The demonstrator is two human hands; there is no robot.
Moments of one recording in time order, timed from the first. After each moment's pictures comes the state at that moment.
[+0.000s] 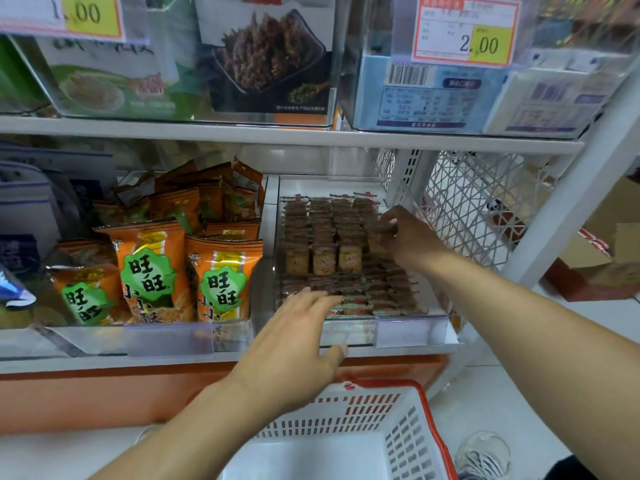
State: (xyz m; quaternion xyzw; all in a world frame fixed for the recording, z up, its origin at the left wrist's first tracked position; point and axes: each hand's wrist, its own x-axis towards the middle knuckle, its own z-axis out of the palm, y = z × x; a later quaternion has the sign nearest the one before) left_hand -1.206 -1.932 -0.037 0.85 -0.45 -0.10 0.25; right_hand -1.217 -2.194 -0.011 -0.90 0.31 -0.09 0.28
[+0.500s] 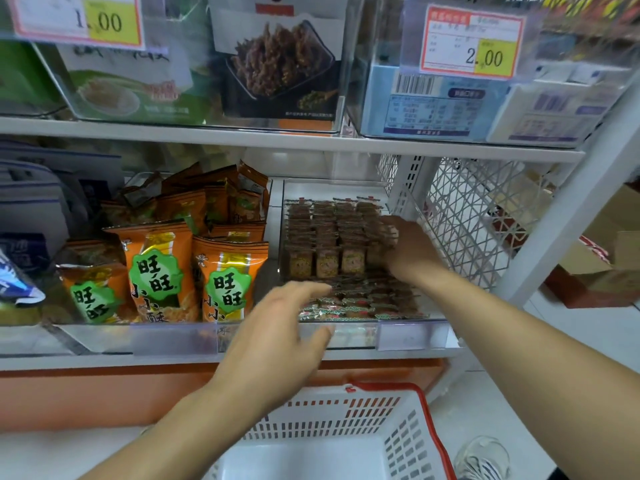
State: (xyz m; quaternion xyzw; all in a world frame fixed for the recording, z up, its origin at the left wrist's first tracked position) left_hand -1.205 -1.911 -0.019 0.83 -0.40 -0.04 0.38; right_hand -1.225 -2.166 -0.006 -0.90 0.31 -0.13 0.28
